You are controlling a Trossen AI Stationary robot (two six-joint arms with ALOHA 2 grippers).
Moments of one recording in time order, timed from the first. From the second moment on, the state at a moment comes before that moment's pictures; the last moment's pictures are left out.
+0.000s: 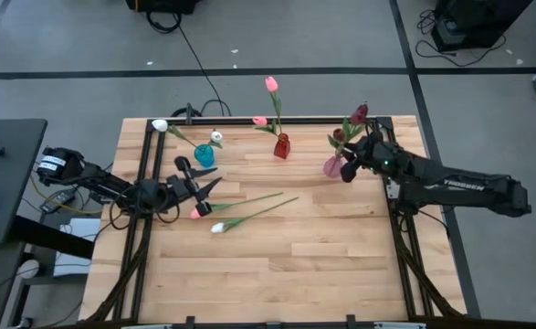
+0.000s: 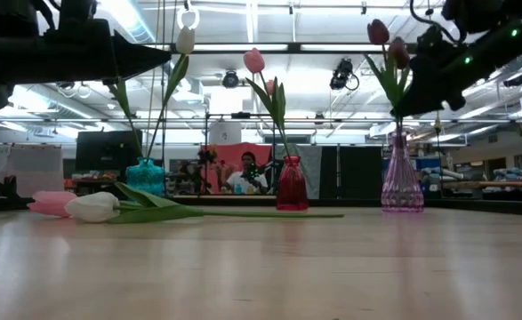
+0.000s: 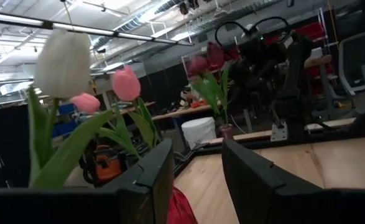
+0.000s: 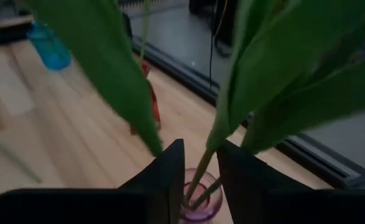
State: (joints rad) left arm -0.17 1.11 0.06 1.38 -0.57 0.43; right arm -0.35 0.64 0.41 -0.21 0.39 0.15
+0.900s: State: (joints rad) left arm -0.17 1.11 0.05 1.35 -0.59 0.35; right arm 0.01 0.78 0.64 -0.62 0.26 0.45
